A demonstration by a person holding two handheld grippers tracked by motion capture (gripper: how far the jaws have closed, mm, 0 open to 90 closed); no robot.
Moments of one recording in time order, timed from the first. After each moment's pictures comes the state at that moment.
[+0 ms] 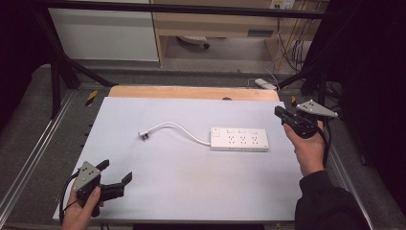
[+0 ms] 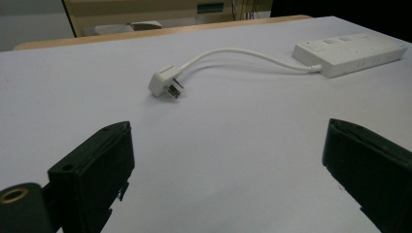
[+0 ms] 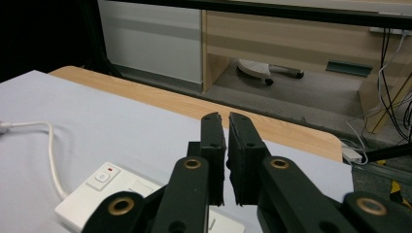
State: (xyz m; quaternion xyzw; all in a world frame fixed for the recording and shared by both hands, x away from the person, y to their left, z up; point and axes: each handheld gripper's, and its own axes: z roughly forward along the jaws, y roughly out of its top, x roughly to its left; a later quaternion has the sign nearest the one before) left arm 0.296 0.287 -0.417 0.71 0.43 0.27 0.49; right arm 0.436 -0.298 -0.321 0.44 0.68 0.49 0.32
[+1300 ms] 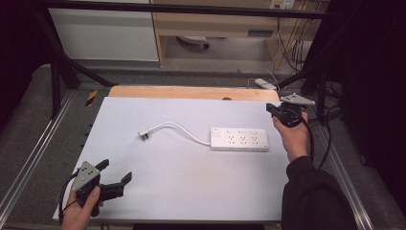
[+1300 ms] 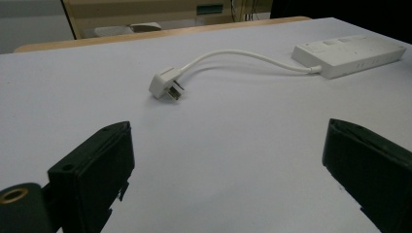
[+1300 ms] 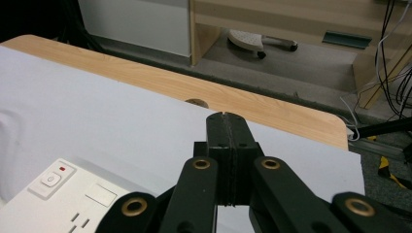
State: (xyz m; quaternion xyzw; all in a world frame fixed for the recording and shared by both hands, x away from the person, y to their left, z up) left arm 0.296 0.287 -0.416 0.71 0.43 0.27 0.49; right arm 0.492 -0.284 -0.350 0.47 0.70 0.44 0.31
